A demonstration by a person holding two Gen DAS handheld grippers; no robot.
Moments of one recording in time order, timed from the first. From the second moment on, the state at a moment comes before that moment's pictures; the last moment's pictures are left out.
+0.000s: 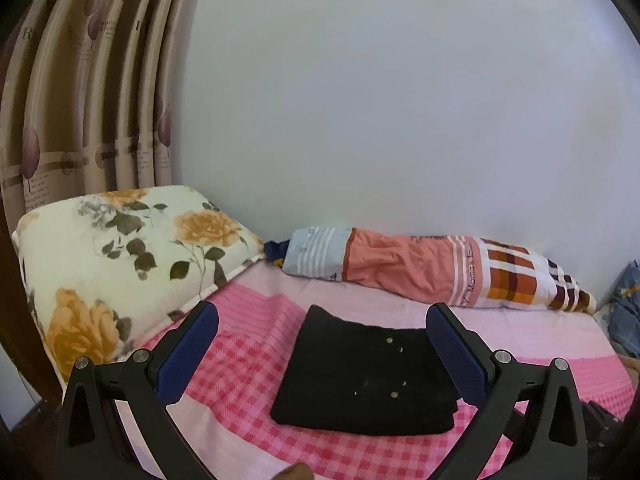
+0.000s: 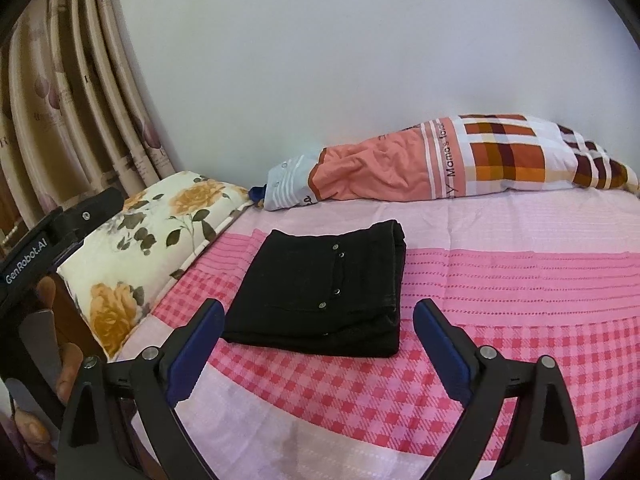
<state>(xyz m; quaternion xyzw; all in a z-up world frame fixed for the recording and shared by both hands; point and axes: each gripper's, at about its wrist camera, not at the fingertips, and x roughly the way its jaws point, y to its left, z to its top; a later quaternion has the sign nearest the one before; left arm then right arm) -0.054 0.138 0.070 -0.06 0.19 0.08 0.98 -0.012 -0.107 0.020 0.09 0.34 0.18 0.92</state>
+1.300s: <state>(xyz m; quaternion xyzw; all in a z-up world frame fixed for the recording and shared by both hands) -0.031 0.132 0.029 -0.02 0.25 0.05 0.97 -0.009 -0.092 0.002 0.07 0.36 0.17 0.91</state>
